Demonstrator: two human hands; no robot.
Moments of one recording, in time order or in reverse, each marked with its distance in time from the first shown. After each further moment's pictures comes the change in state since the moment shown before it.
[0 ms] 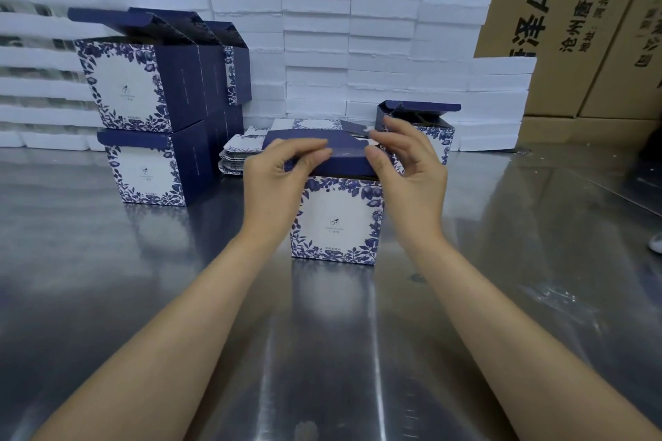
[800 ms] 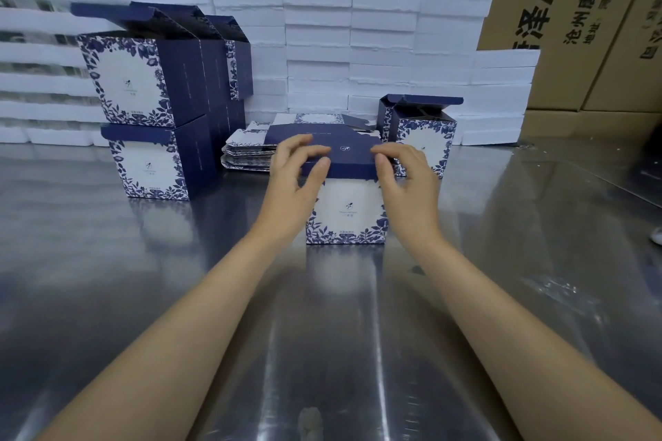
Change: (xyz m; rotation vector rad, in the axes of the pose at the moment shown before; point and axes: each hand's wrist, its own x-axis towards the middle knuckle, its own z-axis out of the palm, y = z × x) left_hand -0.009 -0.031 0.005 0.160 -0.189 -0.107; right_hand -0.006 0.024 -0.008 -0.347 -0.068 -0.073
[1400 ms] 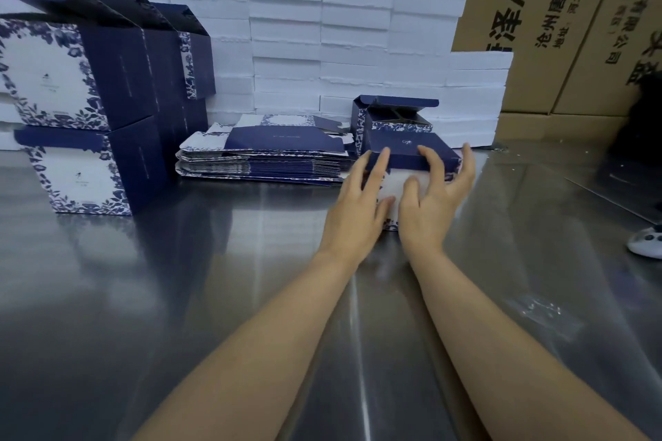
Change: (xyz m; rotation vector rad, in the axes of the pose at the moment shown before) left_hand 0.013 -0.020 0.136 0.316 -0.158 0.186; right_hand 0.014 0.081 -0.026 -0.279 0.306 0.145
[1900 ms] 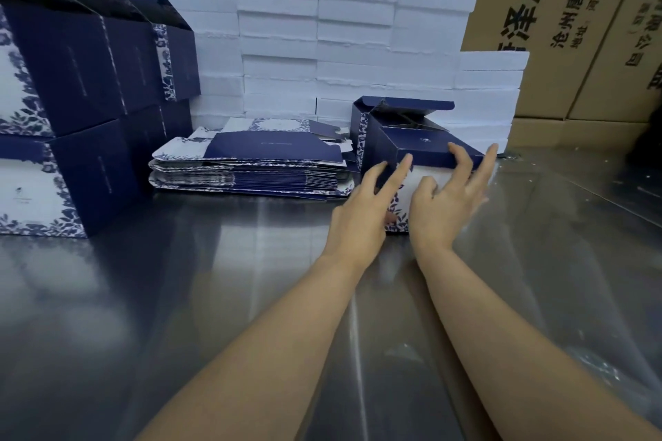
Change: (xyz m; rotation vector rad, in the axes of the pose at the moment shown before) left_hand 0.041 -0.038 0.043 0.229 -0.099 0.083; right_hand 0.037 0.032 0.038 -0.152 0.122 0.122
